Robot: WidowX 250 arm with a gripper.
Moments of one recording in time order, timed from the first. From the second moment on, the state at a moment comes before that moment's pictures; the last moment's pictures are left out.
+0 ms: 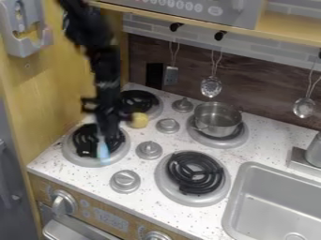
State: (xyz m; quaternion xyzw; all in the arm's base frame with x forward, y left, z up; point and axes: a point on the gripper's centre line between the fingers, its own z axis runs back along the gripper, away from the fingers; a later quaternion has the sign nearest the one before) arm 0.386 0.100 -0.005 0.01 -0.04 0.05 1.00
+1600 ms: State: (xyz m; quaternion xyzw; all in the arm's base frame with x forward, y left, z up) arm 0.357 0.069 -0.007 0.03 -0.04 0.33 0.94
